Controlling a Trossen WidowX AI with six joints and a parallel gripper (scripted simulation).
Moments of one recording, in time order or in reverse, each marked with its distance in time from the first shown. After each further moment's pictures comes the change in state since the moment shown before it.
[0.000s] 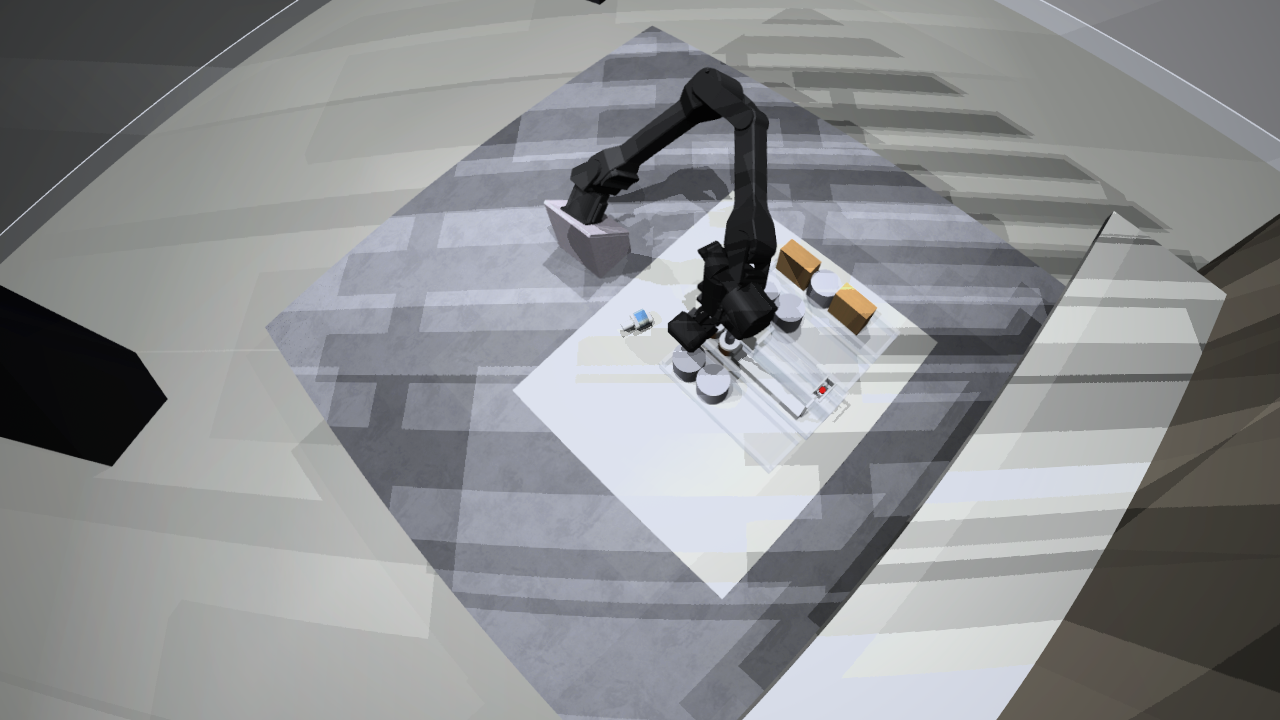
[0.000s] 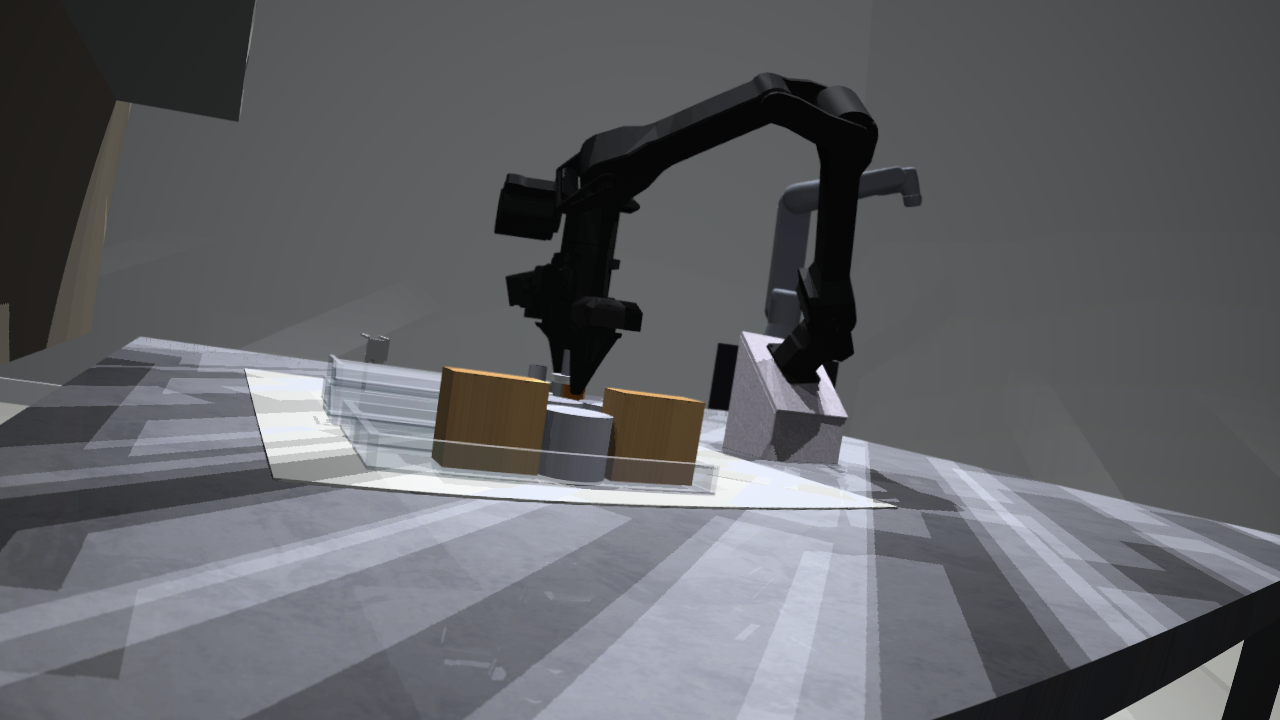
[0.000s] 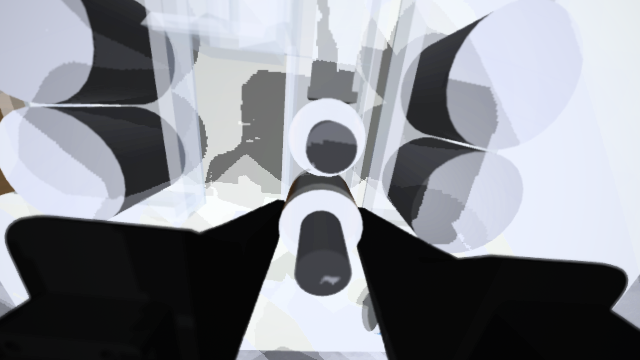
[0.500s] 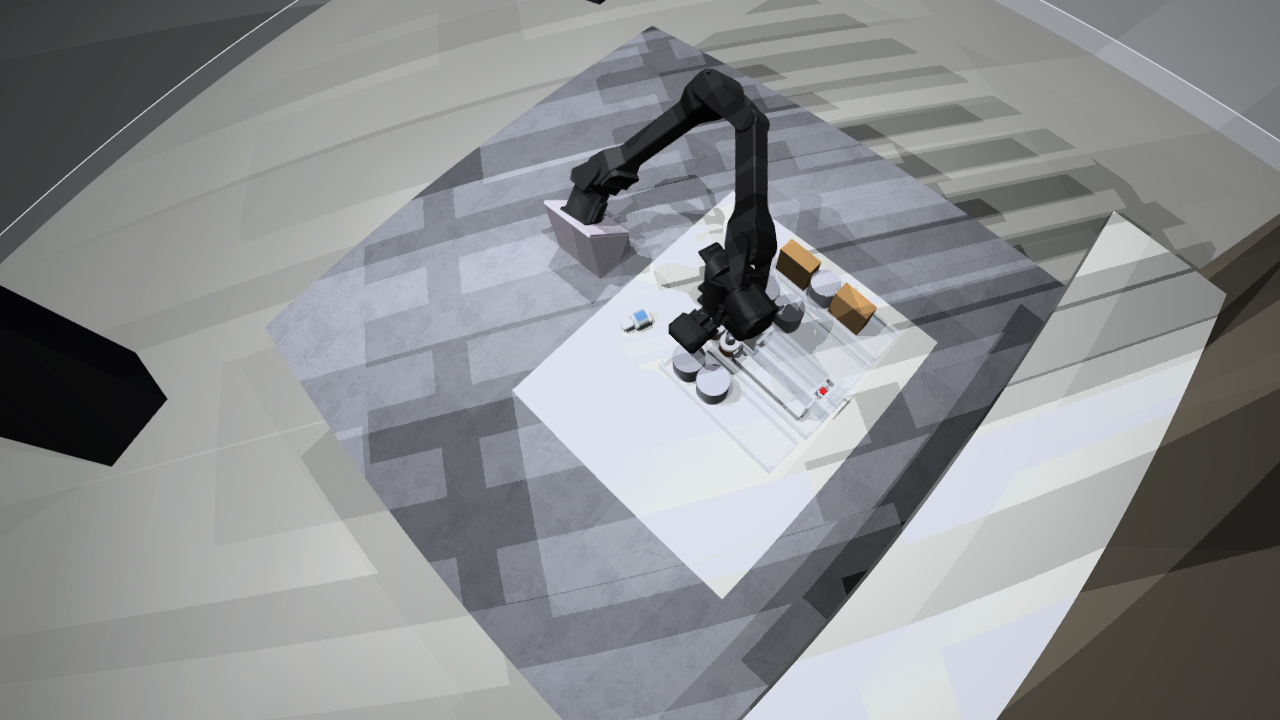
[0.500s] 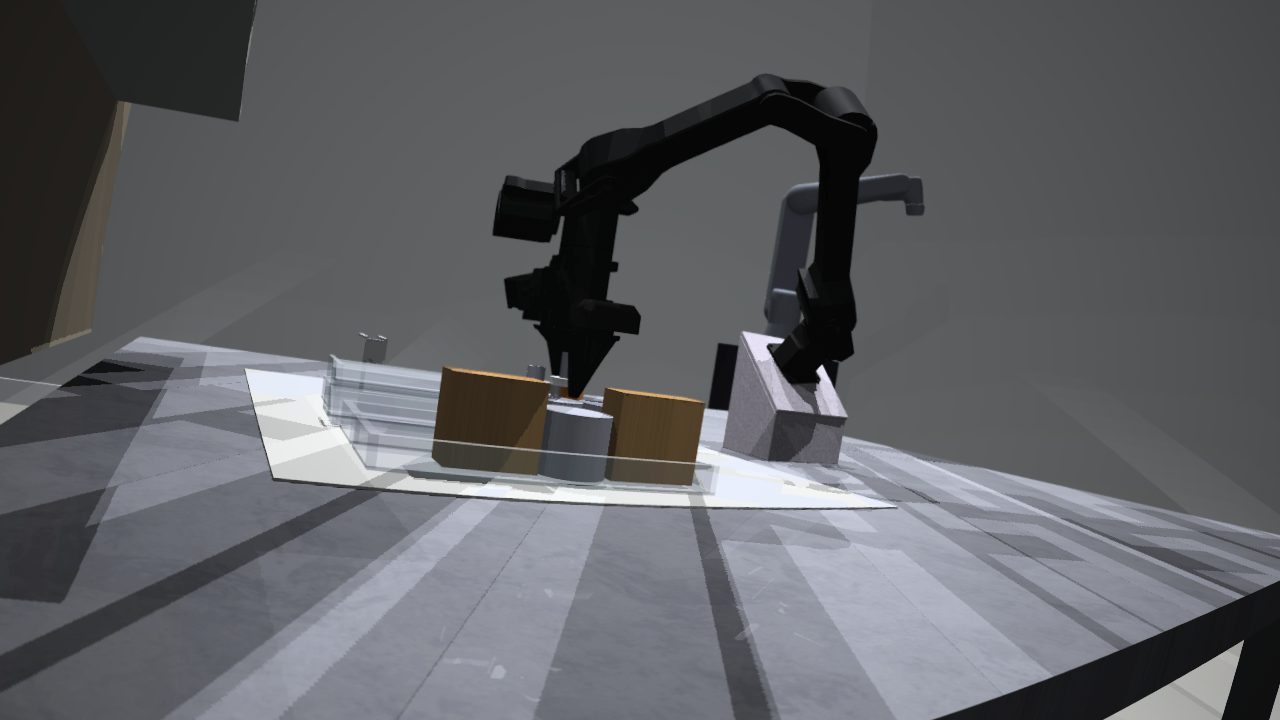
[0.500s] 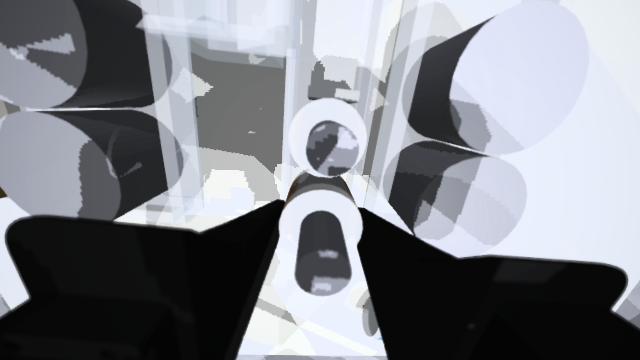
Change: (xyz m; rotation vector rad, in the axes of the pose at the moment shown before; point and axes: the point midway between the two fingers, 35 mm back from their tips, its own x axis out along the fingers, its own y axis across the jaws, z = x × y) arm 0.003 0.000 0.002 0.000 -0.002 -0.002
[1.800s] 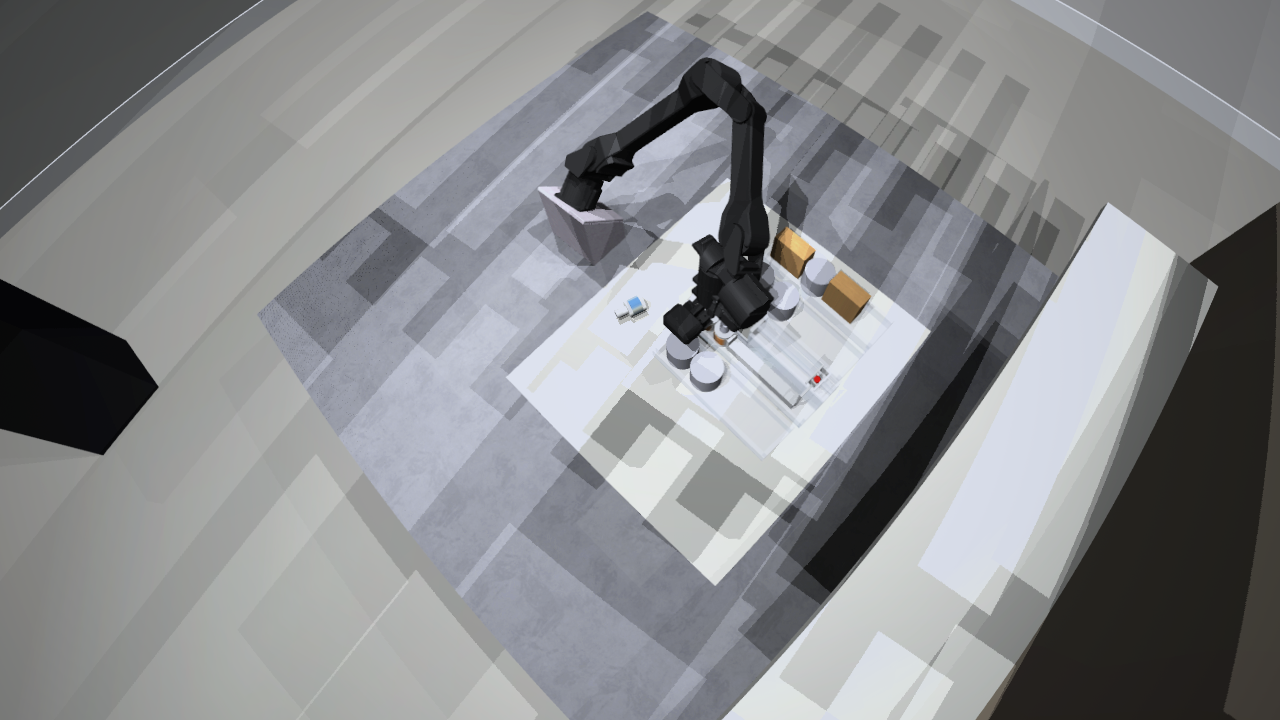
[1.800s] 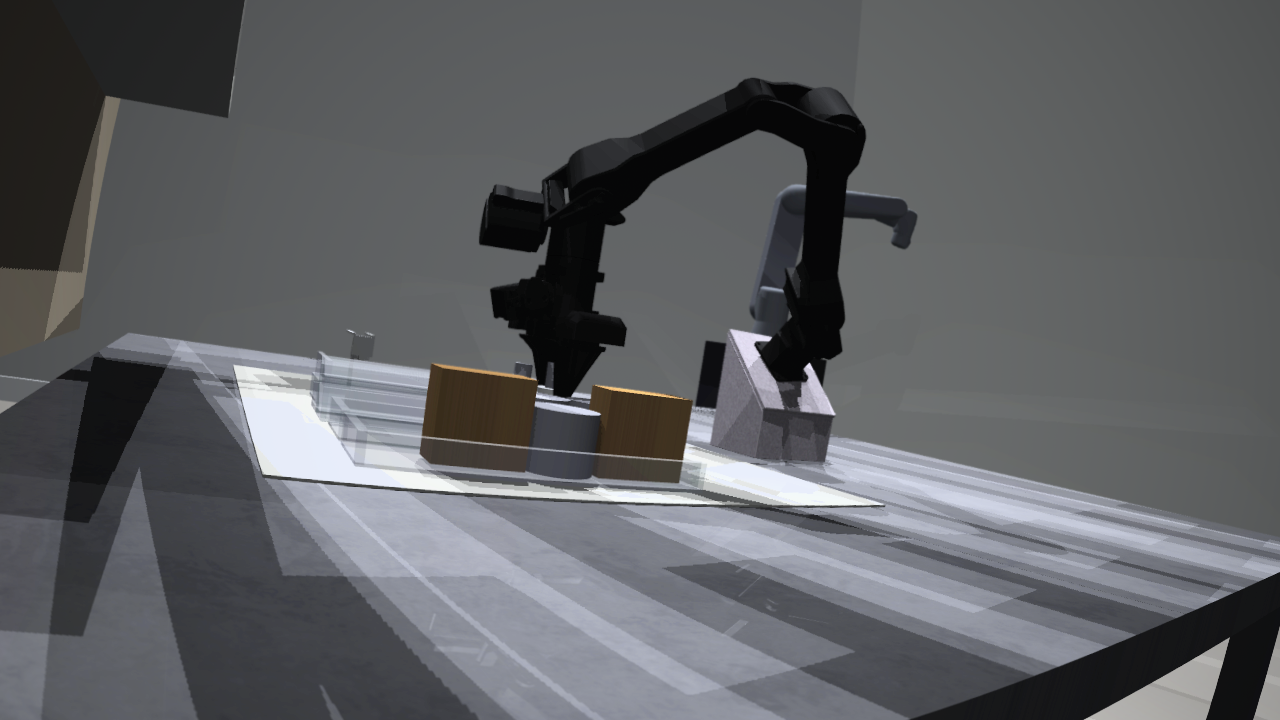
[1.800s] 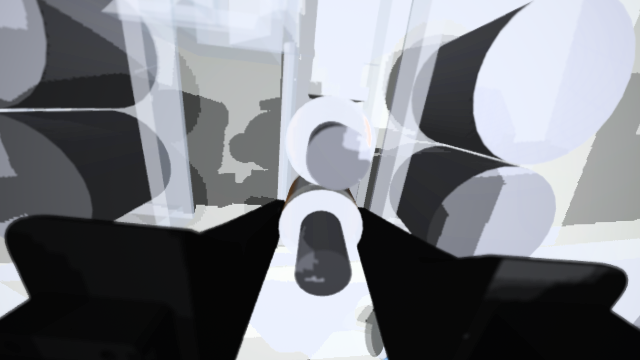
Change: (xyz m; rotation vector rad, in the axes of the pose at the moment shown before) arm 0.014 0.001 0.001 -0.005 -0.006 0.000
